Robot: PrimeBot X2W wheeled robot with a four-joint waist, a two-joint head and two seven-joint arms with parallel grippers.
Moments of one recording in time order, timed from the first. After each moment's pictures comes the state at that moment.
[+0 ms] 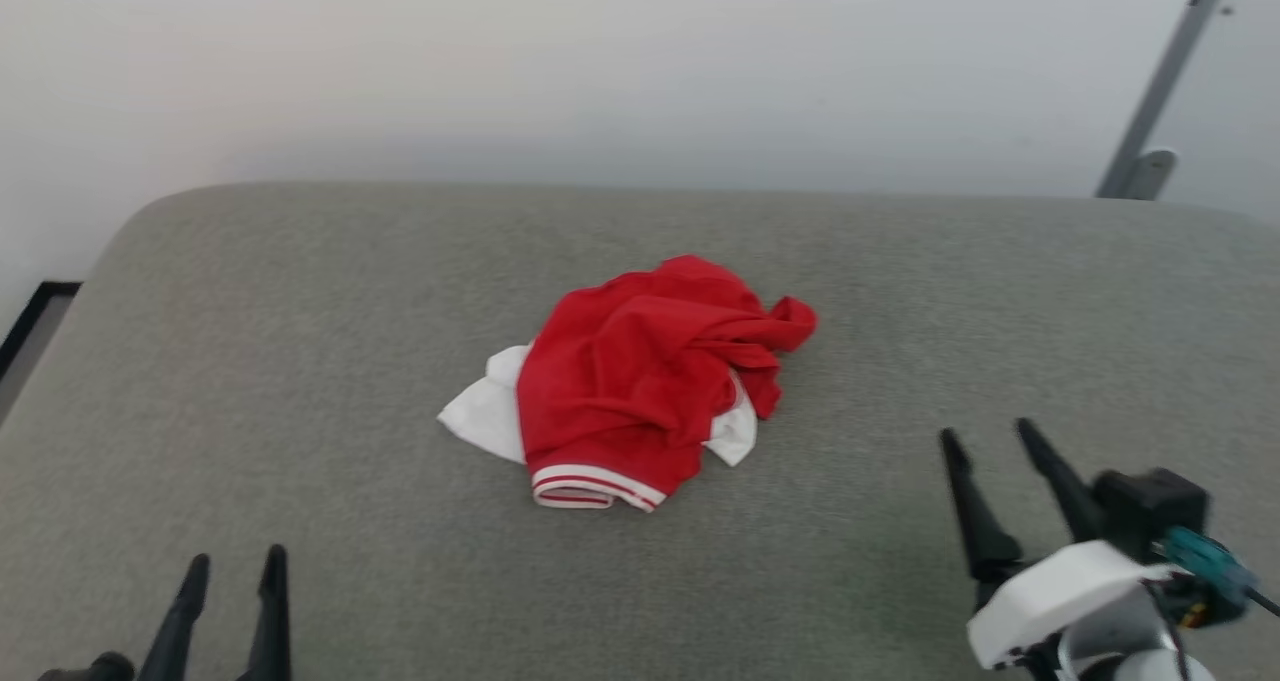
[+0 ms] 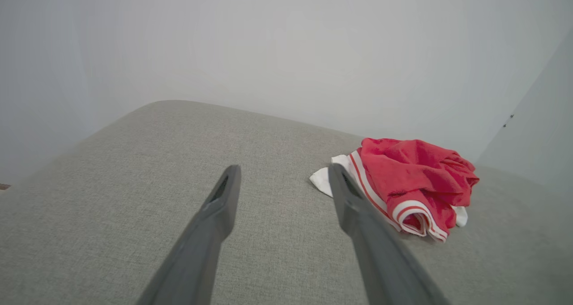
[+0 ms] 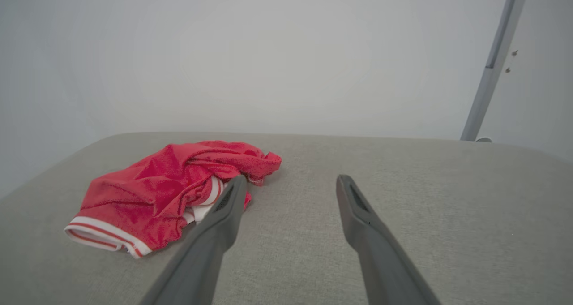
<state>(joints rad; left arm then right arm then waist) 0.23 0.27 0.02 0.05 -0.50 -0.13 -0.26 -0.01 -0.12 0.05 0.08 0.27 0.13 -0.02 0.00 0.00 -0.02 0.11</state>
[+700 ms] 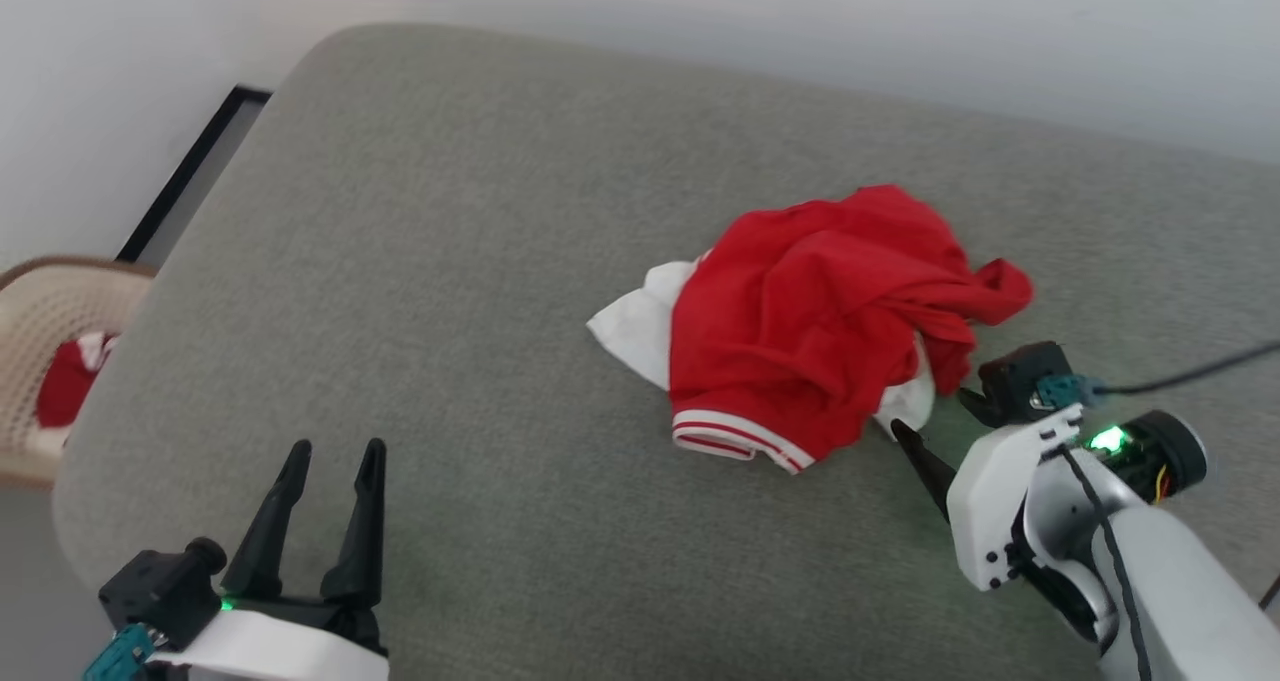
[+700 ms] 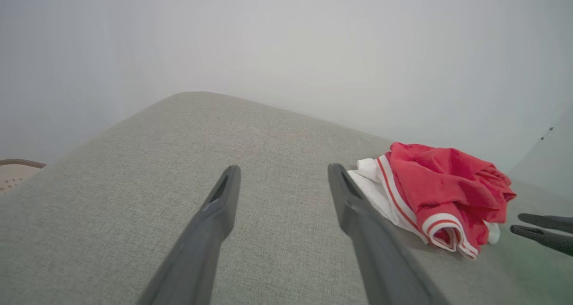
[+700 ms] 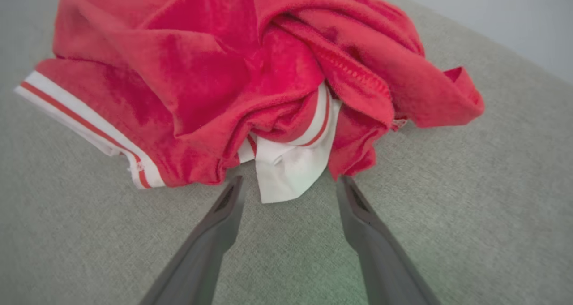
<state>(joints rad) 0.04 0.27 -0.13 0.08 -0.54 -0.13 -0.26 -0.31 -0.31 0.32 0.30 0.33 0.13 0.33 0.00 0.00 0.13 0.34</state>
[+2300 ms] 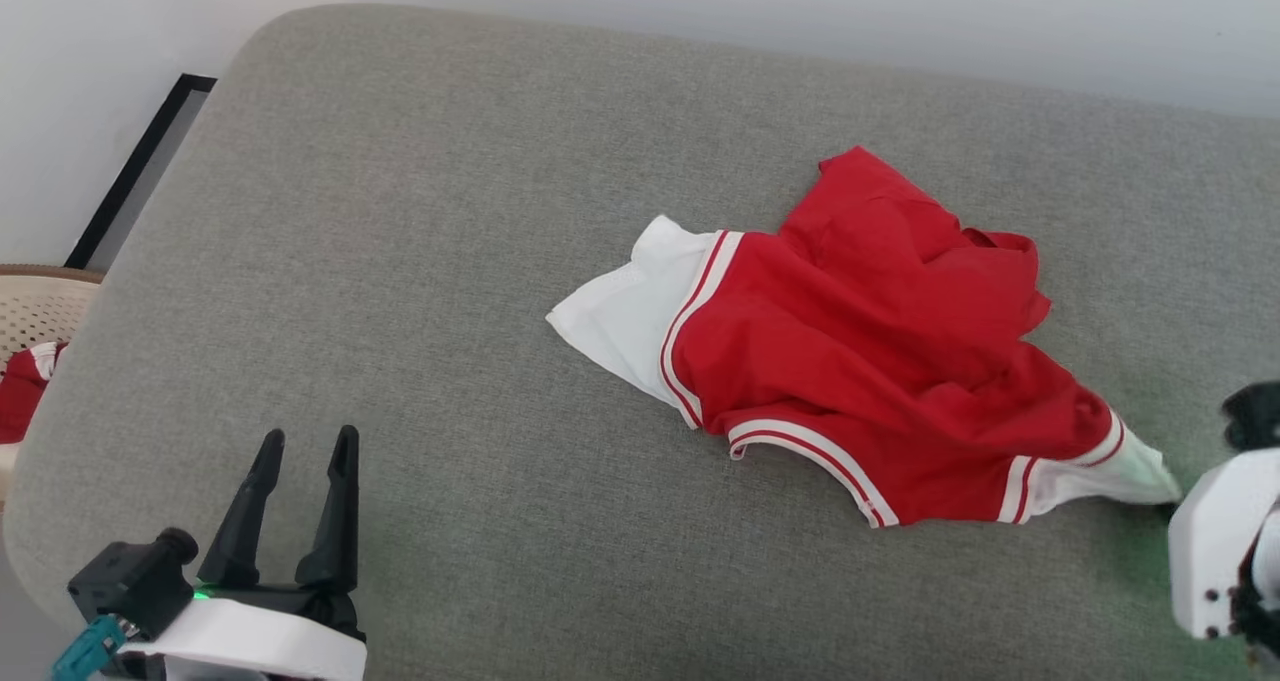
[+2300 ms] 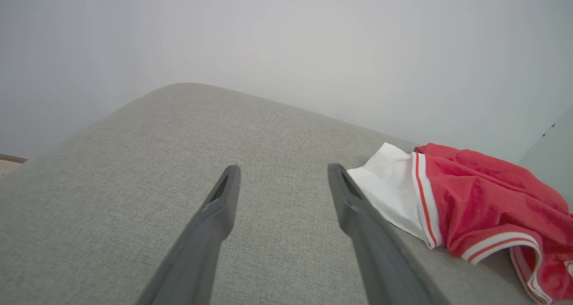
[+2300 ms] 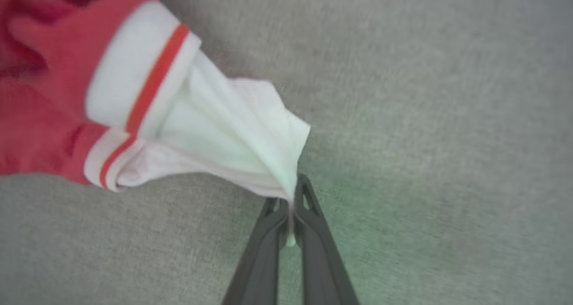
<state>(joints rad) 0.02 0.27 -0.11 0.09 -0.56 -0.13 -0.26 -0.10 -0.42 -0.07 0.07 0.37 0.13 0.79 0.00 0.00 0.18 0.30</state>
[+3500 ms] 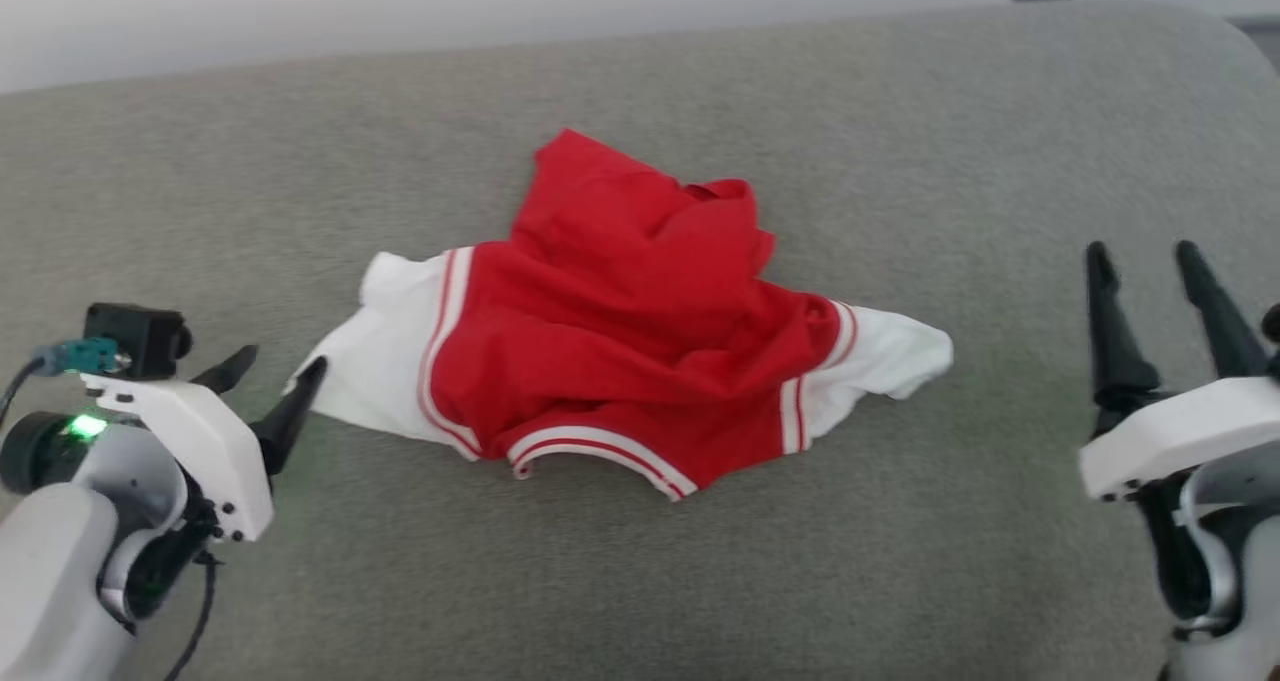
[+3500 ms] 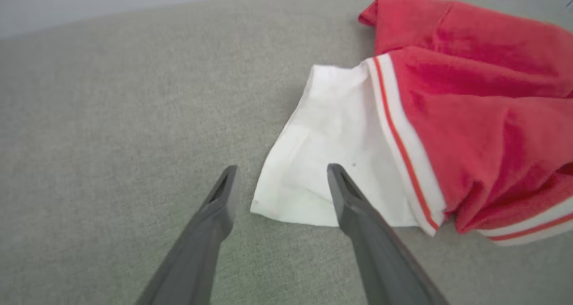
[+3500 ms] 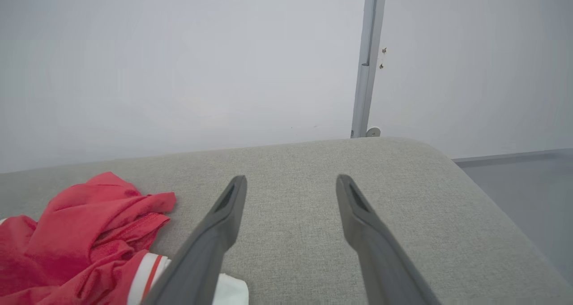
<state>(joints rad) -0.42 0.64 -0.44 0.36 -0.78 -0.13 0.20 -0.21 -0.10 -0.15 -0.05 0.23 0.13 0.15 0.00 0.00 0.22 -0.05</state>
